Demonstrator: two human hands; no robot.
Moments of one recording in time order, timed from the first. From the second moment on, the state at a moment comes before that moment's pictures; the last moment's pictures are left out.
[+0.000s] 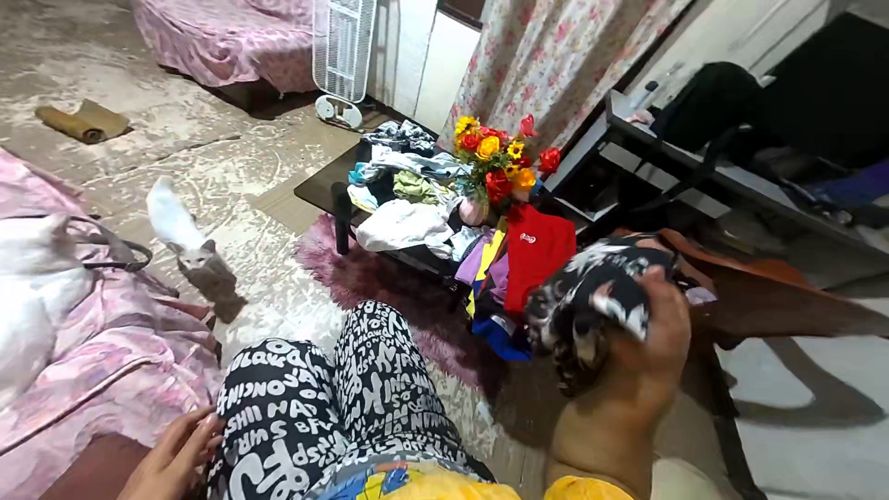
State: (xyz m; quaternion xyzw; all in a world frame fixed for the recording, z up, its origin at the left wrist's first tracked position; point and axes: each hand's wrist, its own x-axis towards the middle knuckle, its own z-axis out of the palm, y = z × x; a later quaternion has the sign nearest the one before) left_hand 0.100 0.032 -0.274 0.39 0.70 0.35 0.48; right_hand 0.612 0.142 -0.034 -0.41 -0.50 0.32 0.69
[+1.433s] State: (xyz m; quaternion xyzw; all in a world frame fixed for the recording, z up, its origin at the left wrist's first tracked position) left_hand 0.146 0.126 -0.314 0.60 0.63 0.43 0.23; right_hand 0.455 0.388 -0.075 -0.46 -0.67 0.32 0.49
